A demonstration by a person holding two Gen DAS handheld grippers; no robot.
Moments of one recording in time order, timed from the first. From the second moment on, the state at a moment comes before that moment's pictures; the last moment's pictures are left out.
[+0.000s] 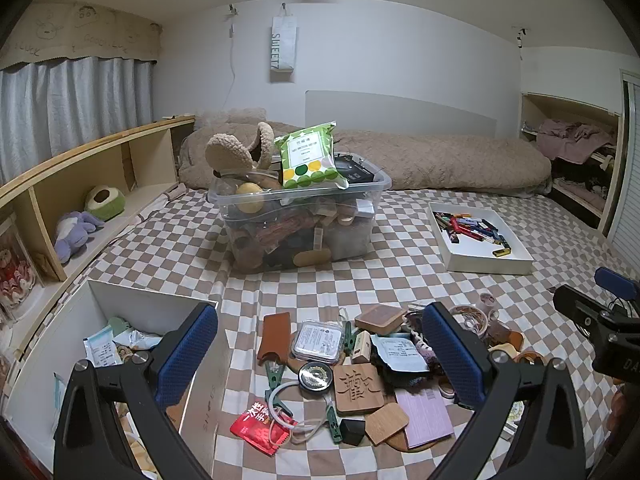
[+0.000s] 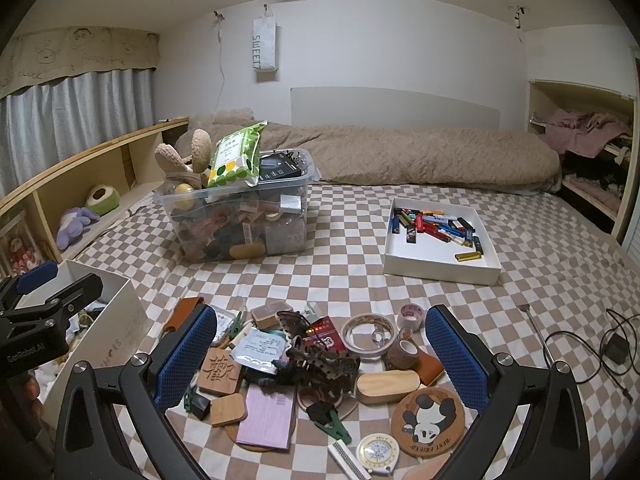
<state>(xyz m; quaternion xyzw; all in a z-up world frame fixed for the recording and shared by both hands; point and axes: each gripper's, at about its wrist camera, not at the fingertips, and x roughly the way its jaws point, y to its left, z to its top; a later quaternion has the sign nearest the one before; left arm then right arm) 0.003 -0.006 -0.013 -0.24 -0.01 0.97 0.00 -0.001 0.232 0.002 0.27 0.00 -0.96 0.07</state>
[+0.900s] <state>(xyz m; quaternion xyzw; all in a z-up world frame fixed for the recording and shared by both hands) 0.003 -0.019 -0.007 -0.23 -0.05 0.97 -0.04 -0.005 0.252 0.006 0.25 -0.04 -0.97 0.06</state>
